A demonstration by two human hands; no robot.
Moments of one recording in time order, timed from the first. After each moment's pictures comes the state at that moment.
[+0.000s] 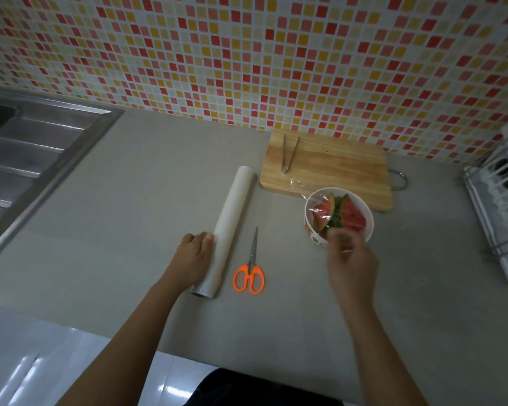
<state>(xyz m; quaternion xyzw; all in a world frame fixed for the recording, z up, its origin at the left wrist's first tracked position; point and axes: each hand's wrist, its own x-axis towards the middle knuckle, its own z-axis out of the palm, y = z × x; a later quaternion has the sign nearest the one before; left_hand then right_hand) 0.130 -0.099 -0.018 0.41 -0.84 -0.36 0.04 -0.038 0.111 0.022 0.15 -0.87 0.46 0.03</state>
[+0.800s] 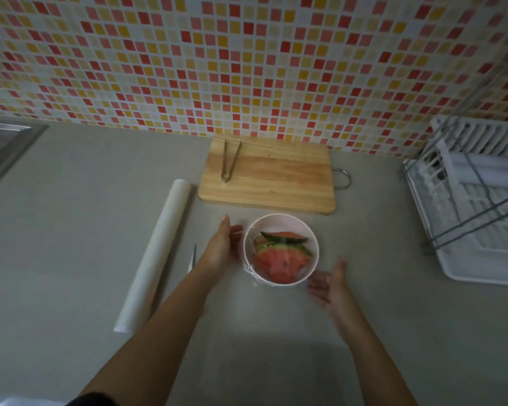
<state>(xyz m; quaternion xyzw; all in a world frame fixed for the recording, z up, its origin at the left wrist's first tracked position) -0.042 -0.015 -0.012 0.43 -0.50 -0.75 0.05 -0.127 0.194 -0.055 -0.11 -0.73 0.59 -0.33</state>
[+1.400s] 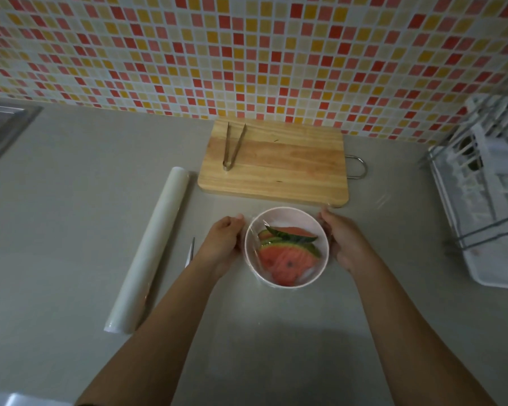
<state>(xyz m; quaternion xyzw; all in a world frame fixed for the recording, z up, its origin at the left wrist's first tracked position) -0.054 -0.019 -0.030 0.41 -0.50 -0.76 0.09 -0.211 0.138 -0.034 -0.04 -0.70 0.60 -0.39</state>
